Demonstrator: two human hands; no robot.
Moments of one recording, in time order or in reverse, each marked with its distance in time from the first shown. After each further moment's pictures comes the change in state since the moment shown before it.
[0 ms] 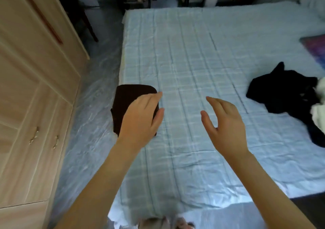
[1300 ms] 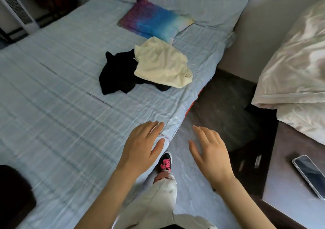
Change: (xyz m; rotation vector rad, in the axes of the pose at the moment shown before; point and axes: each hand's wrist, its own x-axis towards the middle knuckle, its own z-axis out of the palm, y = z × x) left_hand -0.040 0.437 0.219 -0.277 -0.562 0.722; right_hand -0.330 0.232 -0.285 -0.267 0.178 0.811
